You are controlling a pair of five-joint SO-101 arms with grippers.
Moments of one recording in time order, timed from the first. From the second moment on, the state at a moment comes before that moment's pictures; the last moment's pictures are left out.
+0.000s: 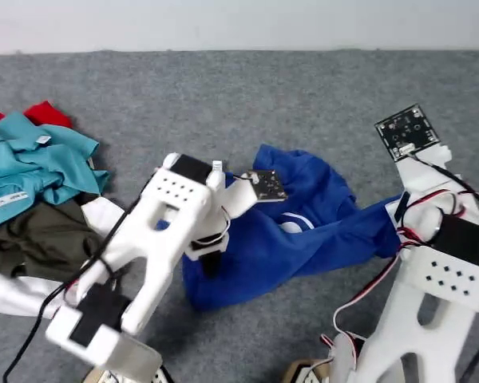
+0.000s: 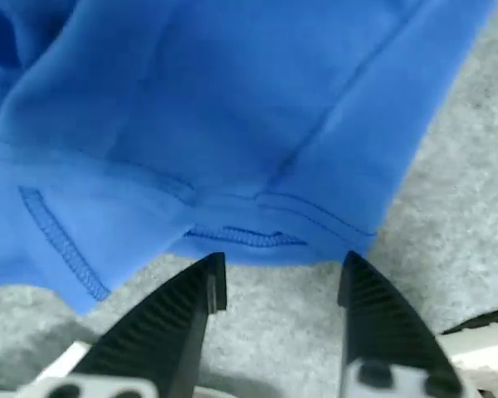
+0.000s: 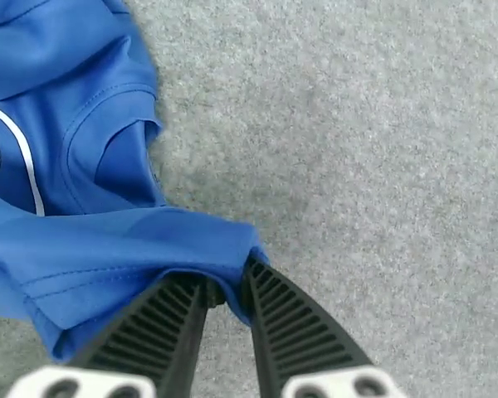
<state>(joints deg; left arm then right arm) 21.8 5.8 13.7 91.4 -35.8 19.7 -39.9 25.8 74.1 44.1</state>
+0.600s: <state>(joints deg) 21.8 19.5 11.1 88.3 -34.0 19.7 -39.9 25.8 74.1 44.1</state>
